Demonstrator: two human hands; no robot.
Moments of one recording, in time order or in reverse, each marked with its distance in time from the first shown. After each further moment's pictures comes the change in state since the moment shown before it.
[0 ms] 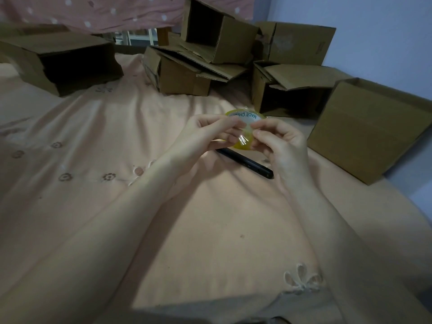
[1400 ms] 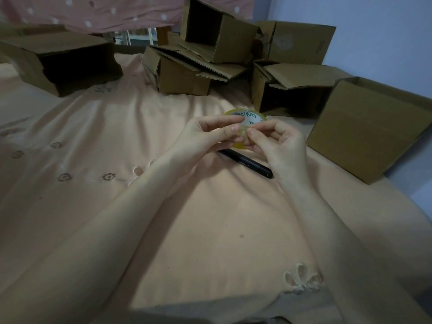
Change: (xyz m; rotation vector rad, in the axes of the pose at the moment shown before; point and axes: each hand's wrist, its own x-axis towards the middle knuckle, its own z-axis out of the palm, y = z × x) left_hand -0.001 -0.007 0.000 -0.022 -0.025 0.001; right_hand -0.003 0.002 0.001 -0.091 -0.008 -0.049
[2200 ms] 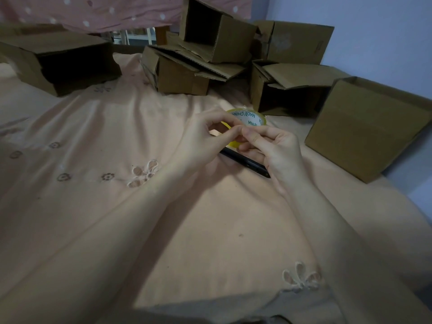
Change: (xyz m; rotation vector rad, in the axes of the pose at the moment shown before) left_hand 0.001 -0.001 0.009 0.465 0.148 0.386; right_hand 0.004 0.005 -0.003 0.105 -0.106 0.155
